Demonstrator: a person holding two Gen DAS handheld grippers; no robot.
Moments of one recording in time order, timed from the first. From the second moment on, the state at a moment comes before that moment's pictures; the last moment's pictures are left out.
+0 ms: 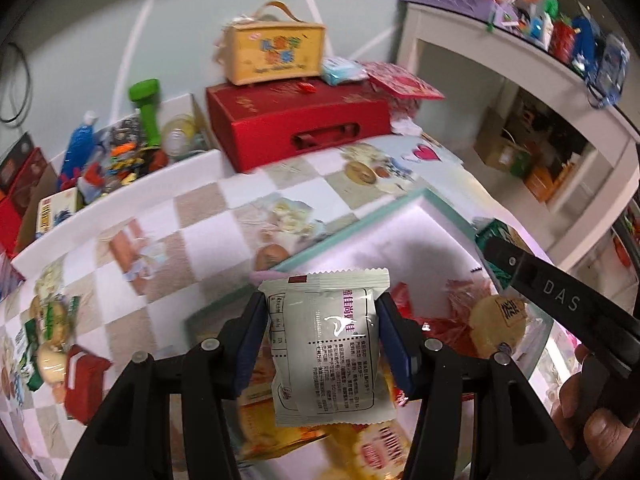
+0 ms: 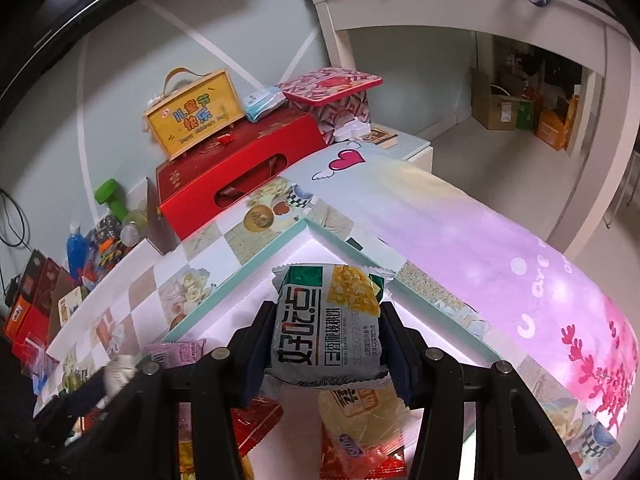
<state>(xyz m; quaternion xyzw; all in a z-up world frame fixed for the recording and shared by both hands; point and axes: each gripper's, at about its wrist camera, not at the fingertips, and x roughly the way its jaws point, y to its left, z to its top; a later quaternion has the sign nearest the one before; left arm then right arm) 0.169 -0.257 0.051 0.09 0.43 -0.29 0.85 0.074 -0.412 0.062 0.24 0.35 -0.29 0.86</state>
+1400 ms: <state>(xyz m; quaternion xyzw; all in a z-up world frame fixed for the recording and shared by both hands) 0.207 -0.148 0.025 -0.04 0.44 -0.11 0.89 0.108 -0.375 0.047 0.17 0.42 -0.26 0.85</state>
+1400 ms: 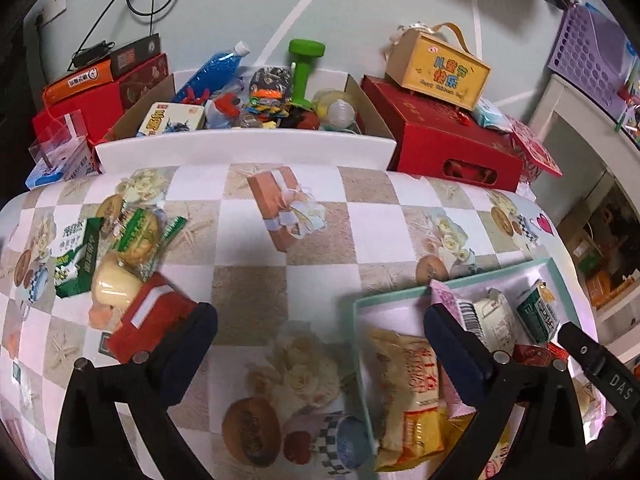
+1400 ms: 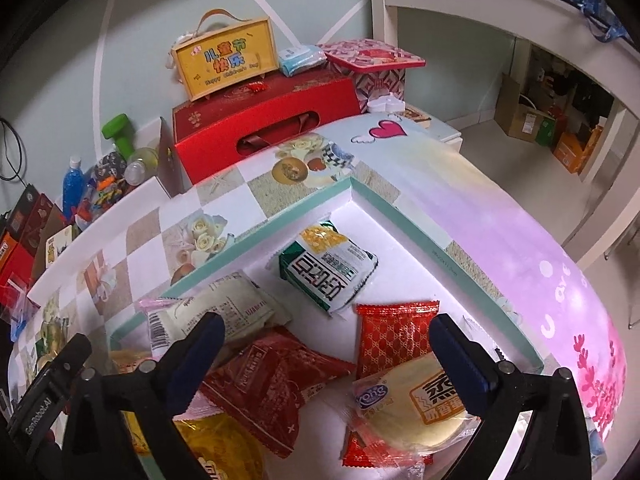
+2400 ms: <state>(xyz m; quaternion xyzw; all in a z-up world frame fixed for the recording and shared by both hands) 0.241 -0.001 0.033 -0.08 0.40 -0.06 0.91 0.175 -0.227 0.069 0.11 0.37 -0.14 0.91</state>
